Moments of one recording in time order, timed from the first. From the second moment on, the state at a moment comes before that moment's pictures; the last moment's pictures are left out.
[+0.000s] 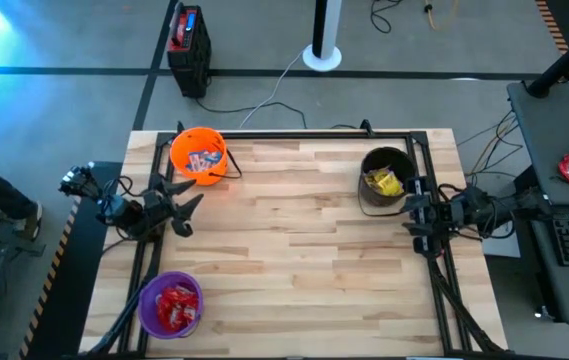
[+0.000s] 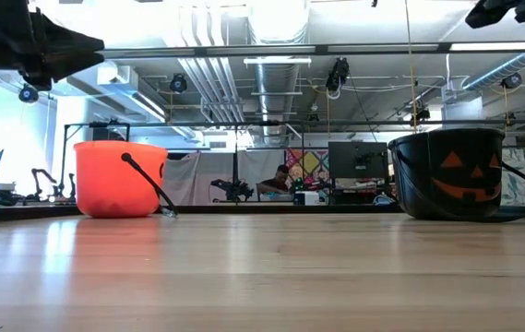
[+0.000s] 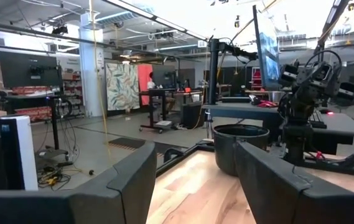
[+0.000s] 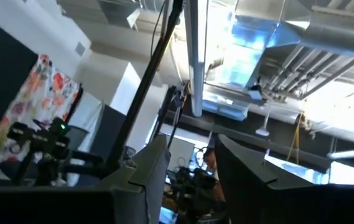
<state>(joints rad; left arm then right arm) -0.57 0.07 0.02 0.47 -1.06 0.36 0.12 0.19 0.01 0.76 -0.21 -0.30</state>
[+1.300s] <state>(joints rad) -0.57 0.11 0.02 0.46 -1.06 0.36 0.13 0.10 0.01 0.05 -0.21 -0.16</state>
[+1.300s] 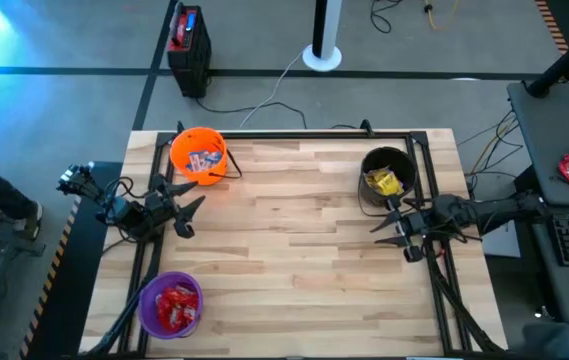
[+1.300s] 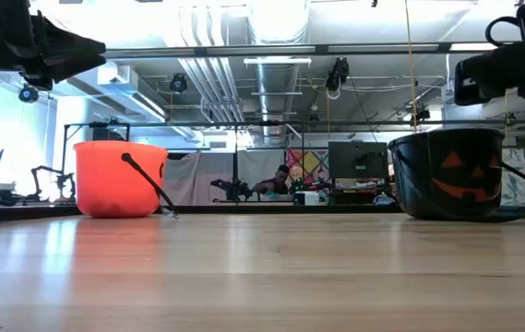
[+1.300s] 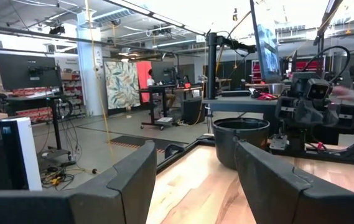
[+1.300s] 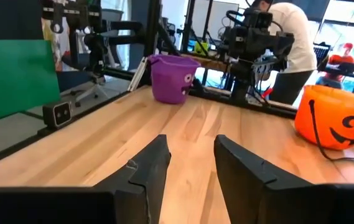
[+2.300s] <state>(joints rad) -0.57 0.11 0.02 0.46 -1.06 0.36 0.13 0.11 0.02 0.06 -0.21 -0.16</state>
